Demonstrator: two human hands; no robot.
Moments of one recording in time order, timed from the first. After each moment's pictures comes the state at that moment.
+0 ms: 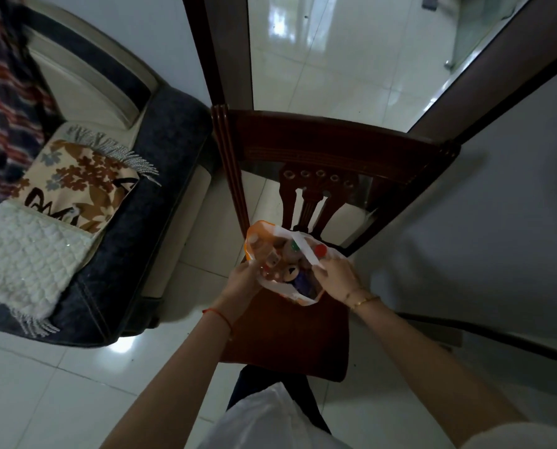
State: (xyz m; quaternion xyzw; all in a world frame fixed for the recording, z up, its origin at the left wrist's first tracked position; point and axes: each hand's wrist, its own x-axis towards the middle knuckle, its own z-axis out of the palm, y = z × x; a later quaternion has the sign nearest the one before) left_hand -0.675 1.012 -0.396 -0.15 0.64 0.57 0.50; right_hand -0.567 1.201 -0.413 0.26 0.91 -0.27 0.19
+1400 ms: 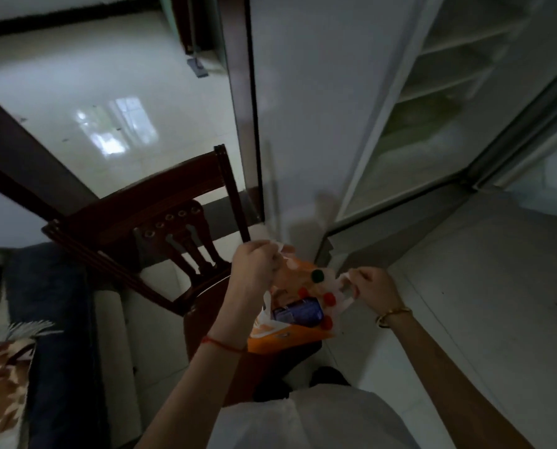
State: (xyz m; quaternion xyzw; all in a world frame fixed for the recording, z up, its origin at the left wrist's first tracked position) left_hand -0.502 1.097 -0.151 0.21 0.65 0.46 0.57; right_hand -0.286 1.145 -0.254 0.66 0.58 -0.44 -0.18
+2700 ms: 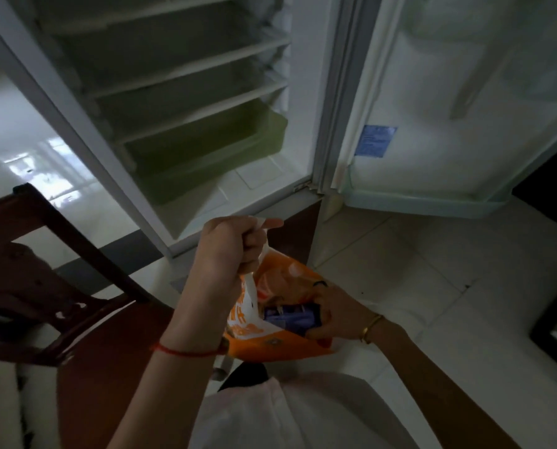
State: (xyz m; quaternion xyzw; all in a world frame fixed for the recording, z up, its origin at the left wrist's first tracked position) left_hand -0.135 1.188 -0.068 0.28 0.56 0.46 0.63; right_hand 0.080 1.201 -0.256 0.48 0.79 -0.39 -0.01
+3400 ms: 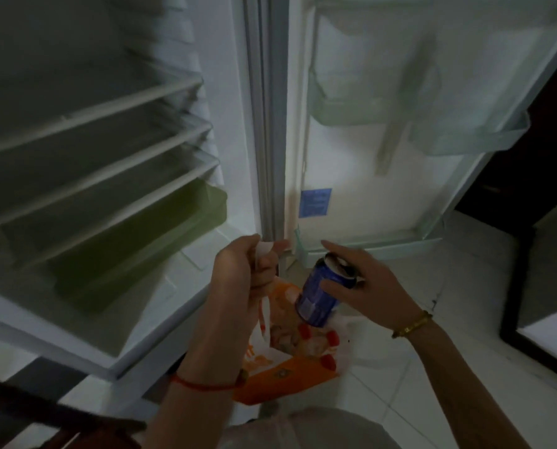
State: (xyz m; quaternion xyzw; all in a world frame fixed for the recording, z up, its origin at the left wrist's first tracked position) left_hand -0.061 1.307 -0.036 0.25 0.44 0.43 0.75; right_hand 0.151 1.297 -0.130 0.59 0.68 -0.27 -0.34
